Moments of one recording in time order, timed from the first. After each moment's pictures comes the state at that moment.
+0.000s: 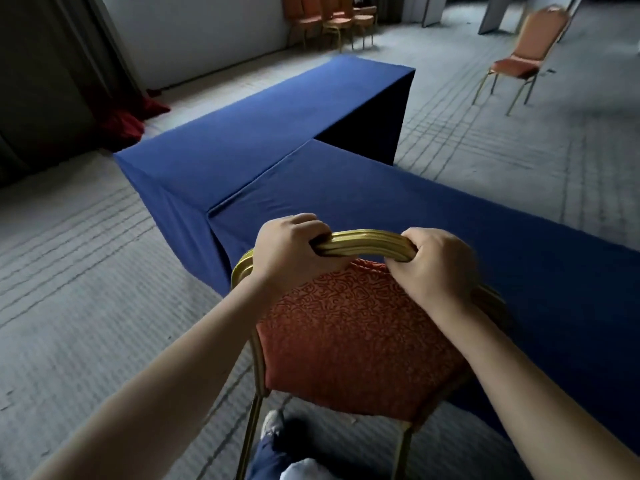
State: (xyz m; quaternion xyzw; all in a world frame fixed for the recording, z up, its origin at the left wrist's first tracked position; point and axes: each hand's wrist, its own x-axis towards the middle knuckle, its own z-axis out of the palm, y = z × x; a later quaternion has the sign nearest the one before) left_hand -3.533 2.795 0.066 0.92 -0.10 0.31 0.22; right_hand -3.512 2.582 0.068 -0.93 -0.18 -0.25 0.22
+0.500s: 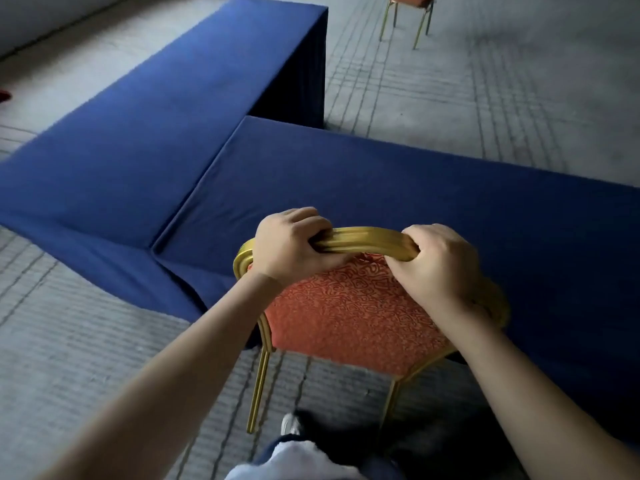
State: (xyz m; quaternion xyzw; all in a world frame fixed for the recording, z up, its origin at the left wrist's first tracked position) left_hand -3.389 2.888 0.019 0.88 -0.27 0.27 0.29; right_hand -3.448 2.680 0.030 -0.94 -0.03 -0.30 0.17
